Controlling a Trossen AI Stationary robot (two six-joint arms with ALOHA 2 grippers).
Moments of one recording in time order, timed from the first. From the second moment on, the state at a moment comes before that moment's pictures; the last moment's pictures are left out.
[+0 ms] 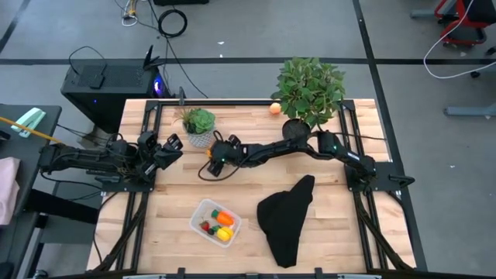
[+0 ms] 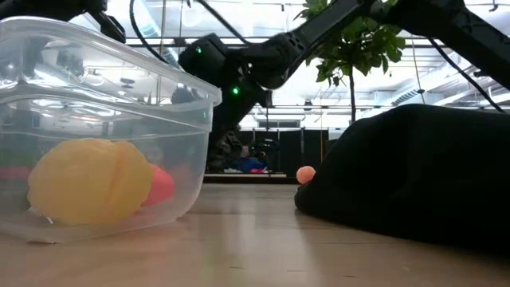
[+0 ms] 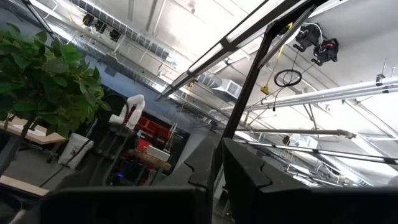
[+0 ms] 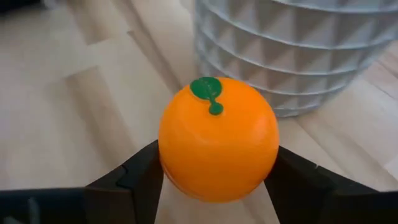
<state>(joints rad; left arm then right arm) 0.00 0.48 0.09 0.99 0.08 -0.59 -0.05 2.39 1.76 -0.09 0.39 0.33</state>
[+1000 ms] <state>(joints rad) 0.00 0.48 0.09 1.00 0.09 -0.56 0.21 2.15 1.98 -0.54 0.54 0.44</state>
